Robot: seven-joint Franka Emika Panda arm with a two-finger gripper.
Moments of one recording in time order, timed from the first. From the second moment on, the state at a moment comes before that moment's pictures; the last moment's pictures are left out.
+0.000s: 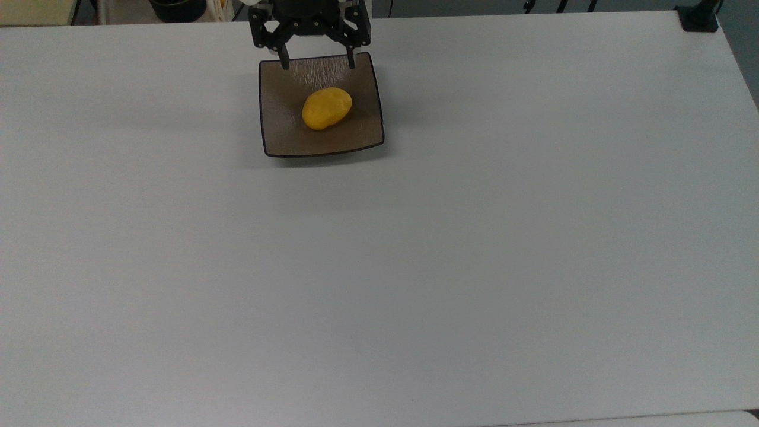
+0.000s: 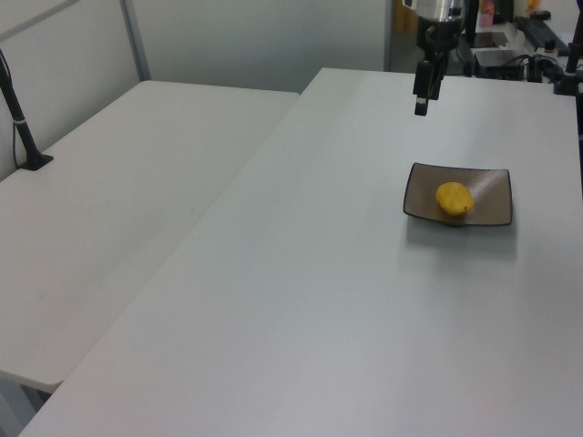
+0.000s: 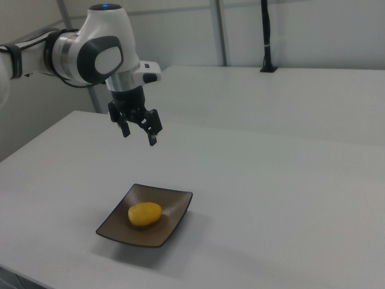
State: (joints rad) arm 0.13 0.00 -0.05 -1.80 0.08 1.85 0.02
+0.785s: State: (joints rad) arm 0.11 0.01 0.00 -1.87 0.02 1.91 0.10
